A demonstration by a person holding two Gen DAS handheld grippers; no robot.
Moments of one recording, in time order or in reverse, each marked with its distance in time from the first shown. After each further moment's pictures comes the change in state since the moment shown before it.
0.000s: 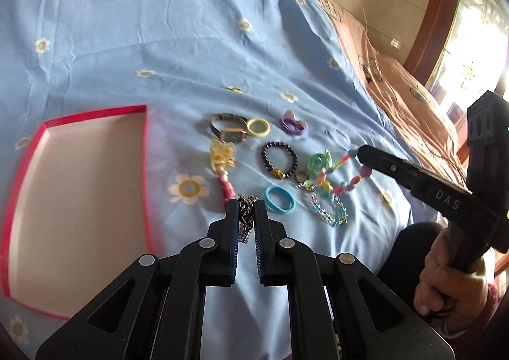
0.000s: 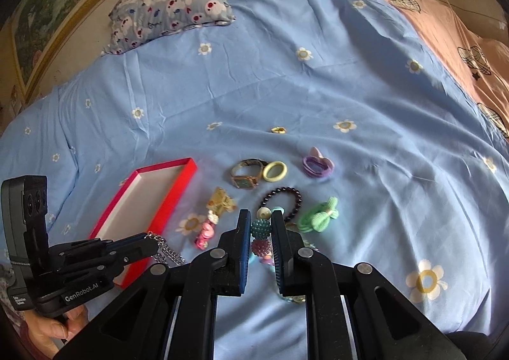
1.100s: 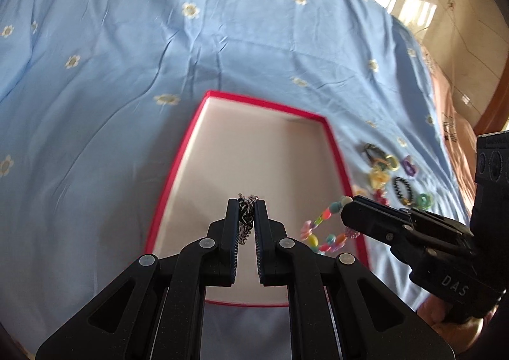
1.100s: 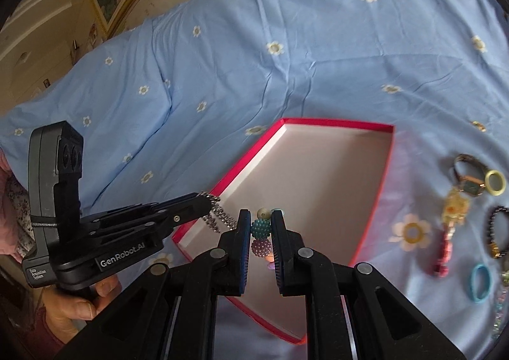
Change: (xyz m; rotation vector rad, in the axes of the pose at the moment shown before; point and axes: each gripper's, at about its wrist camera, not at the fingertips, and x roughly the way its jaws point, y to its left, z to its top) left arm -0.062 0.177 -0.039 -0.291 -0.041 0.276; right arm 0.106 0.205 -0.030 -0.242 0.232 0.390
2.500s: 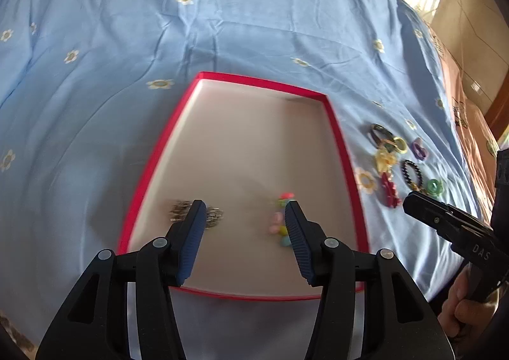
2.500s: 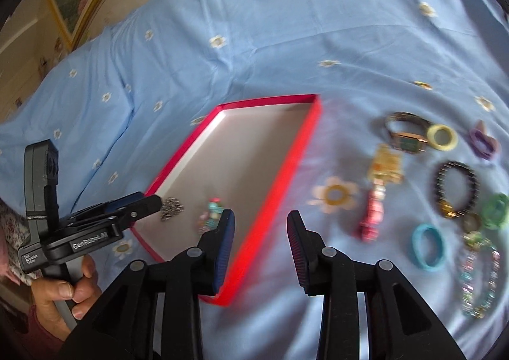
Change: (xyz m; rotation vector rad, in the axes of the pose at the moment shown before) left arm 0.006 -0.036 -0.006 0.037 0.052 0.046; right arm -0.048 -0.079 -0.026 0.130 0.004 -0.157
